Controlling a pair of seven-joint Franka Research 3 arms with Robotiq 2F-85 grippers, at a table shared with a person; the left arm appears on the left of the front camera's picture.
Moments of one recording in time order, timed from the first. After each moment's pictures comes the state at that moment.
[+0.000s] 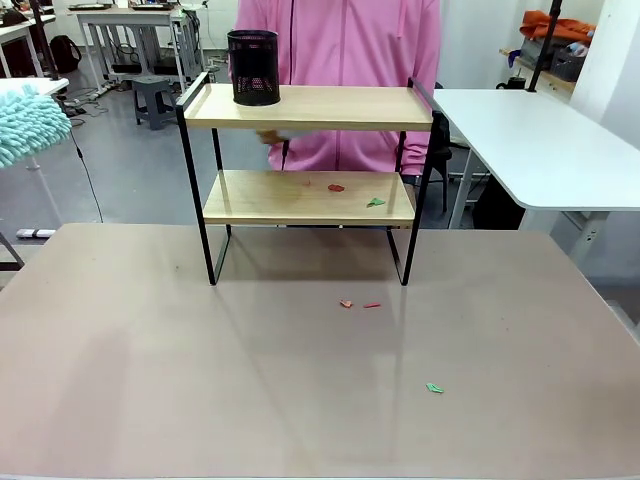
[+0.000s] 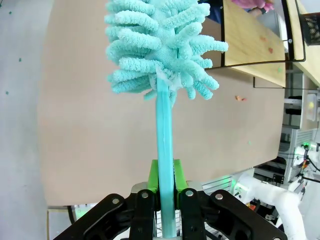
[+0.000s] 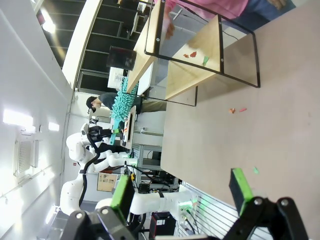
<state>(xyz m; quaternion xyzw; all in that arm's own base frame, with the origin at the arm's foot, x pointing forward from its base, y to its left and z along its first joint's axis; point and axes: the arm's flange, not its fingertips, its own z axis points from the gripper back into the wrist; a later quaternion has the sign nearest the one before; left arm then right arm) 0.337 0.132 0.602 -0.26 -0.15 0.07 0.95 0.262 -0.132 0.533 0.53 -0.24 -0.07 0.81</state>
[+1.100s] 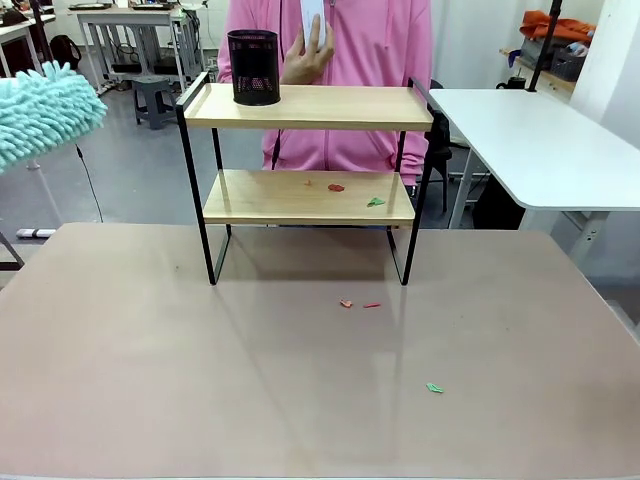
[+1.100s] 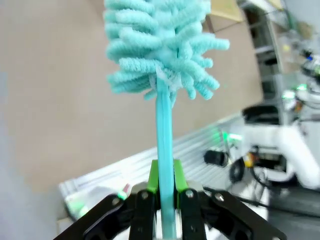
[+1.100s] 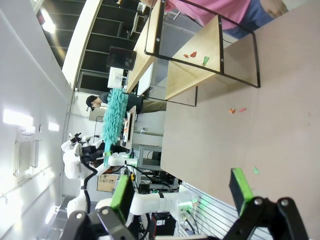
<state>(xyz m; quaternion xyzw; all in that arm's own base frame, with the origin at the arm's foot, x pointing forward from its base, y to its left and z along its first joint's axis) 0.211 0.098 0.622 -0.32 -0.16 -0.08 0.93 0.262 -0.132 0.534 0.53 -0.24 -0.07 0.81</state>
